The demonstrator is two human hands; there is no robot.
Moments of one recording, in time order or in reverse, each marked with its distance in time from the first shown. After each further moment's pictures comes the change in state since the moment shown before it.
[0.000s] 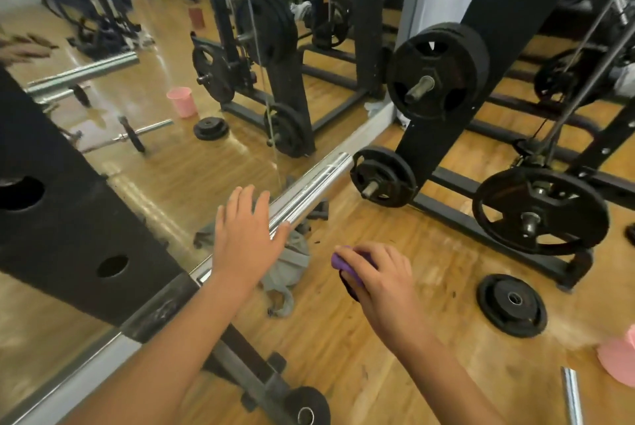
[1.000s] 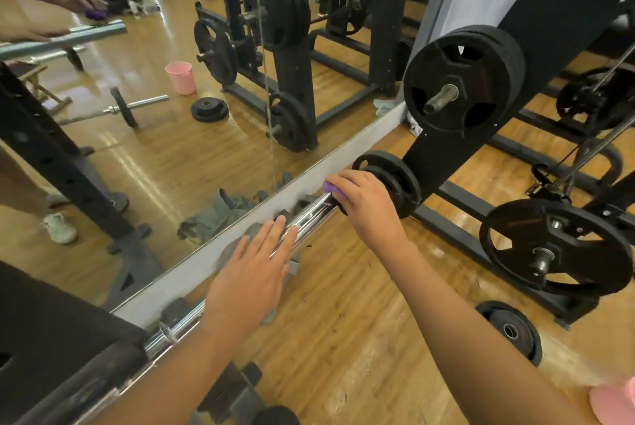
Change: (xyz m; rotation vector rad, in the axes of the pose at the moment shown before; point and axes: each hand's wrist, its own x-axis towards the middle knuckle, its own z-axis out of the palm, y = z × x) left_hand 0.043 0.001 0.090 0.143 -0.164 0.287; right_hand 0.218 0.117 0.084 -0.028 -0.099 -0.123
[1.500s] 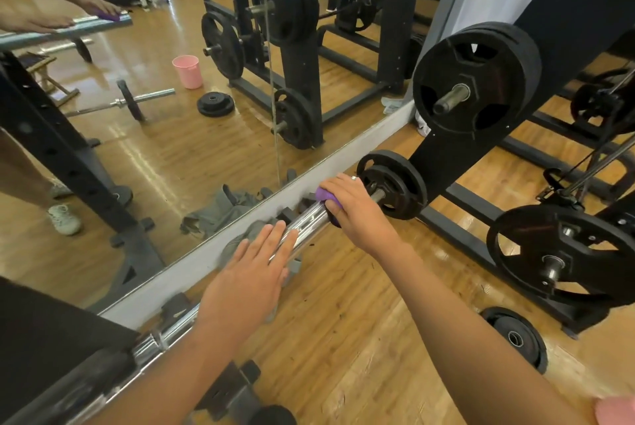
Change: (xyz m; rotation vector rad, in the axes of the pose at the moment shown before) left_hand 0.001 0.000 0.008 -0.004 0.014 -0.012; right_hand 0.009 0.017 0.035 0.228 -0.232 -0.010
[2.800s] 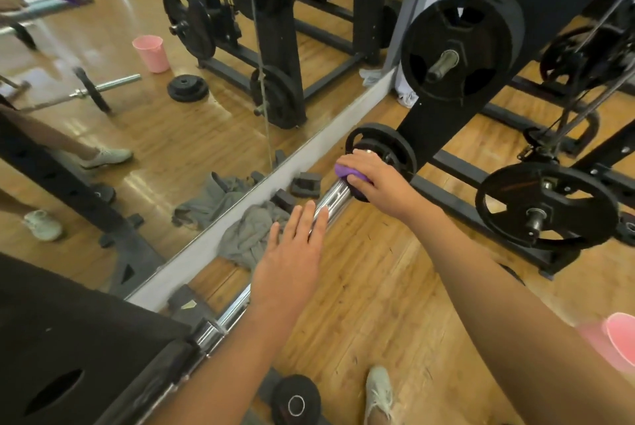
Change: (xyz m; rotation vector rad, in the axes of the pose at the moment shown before) left_hand 0.002 0.005 -0.015 -0.132 -0.075 -0.014; right_hand -0.001 -0.025 -0.022 0.107 -0.060 0.126
